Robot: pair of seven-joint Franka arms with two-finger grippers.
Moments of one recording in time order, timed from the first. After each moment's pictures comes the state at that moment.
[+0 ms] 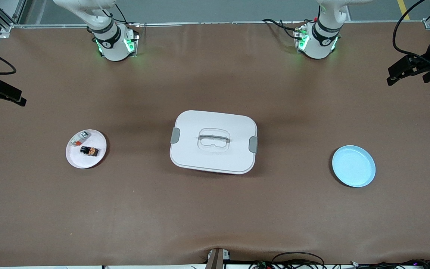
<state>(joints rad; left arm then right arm) 0.06 -0.06 -0.11 -1.54 0.02 1.44 -0.11 -0.06 0.05 -0.02 -1.48 0.01 1.48 0.01</state>
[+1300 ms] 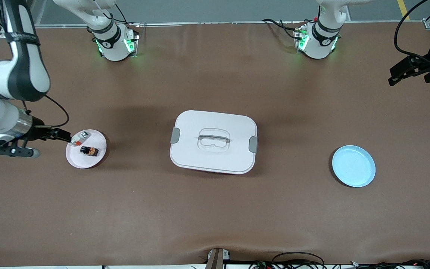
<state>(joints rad) 0.06 -0.06 -0.11 -1.54 0.02 1.44 -0.11 -0.06 0.19 -0.02 -1.96 0.01 2.09 0.01</state>
